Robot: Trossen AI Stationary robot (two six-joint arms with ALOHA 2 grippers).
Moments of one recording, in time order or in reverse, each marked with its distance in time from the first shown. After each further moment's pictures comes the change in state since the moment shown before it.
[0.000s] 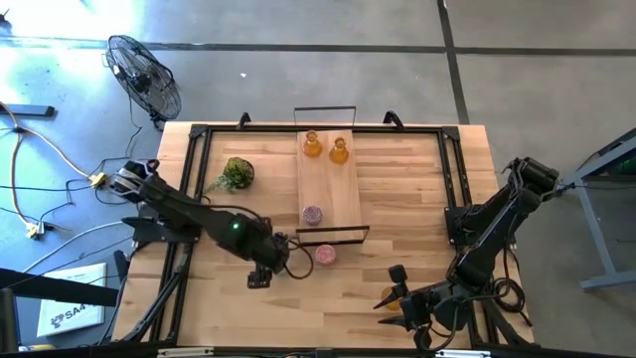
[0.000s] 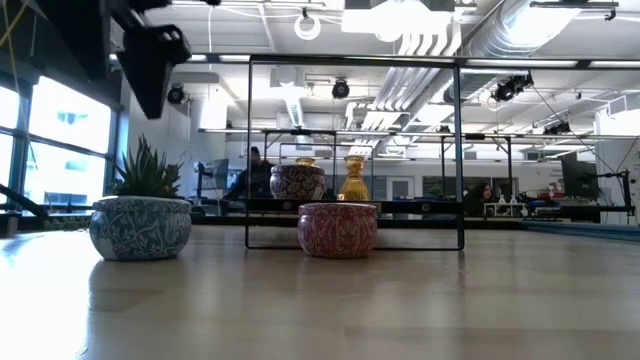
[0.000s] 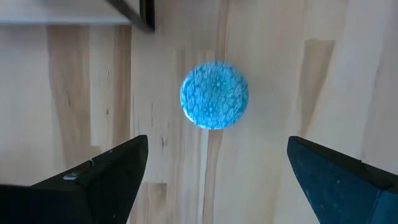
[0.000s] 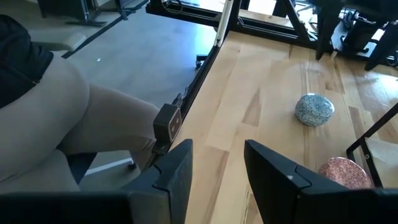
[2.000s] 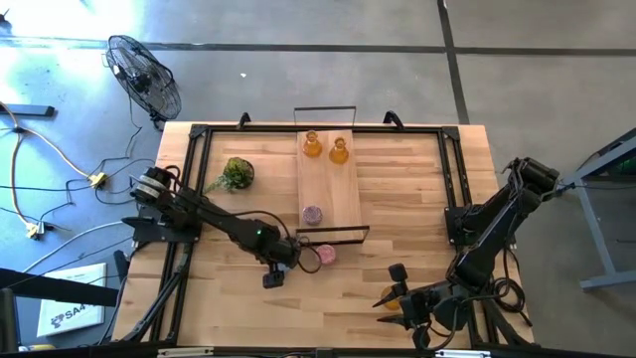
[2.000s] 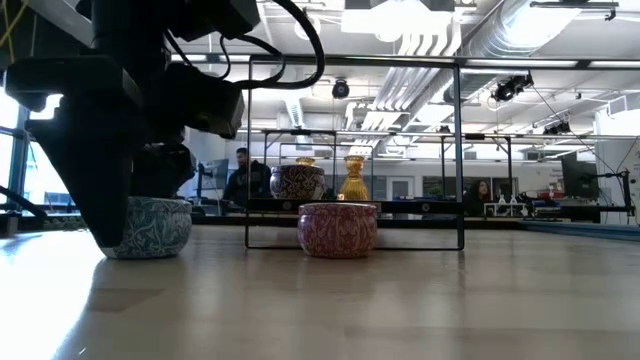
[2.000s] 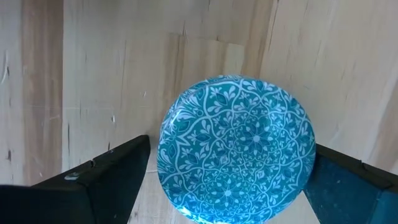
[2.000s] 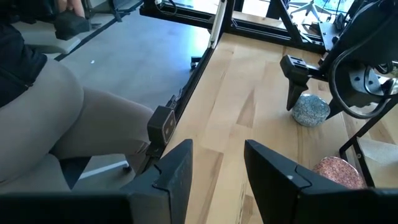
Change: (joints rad) left arm 0.083 0.174 -0.257 0.423 0.127 -0.010; right arm -0.001 0.000 0.000 0.002 0.024 0.002
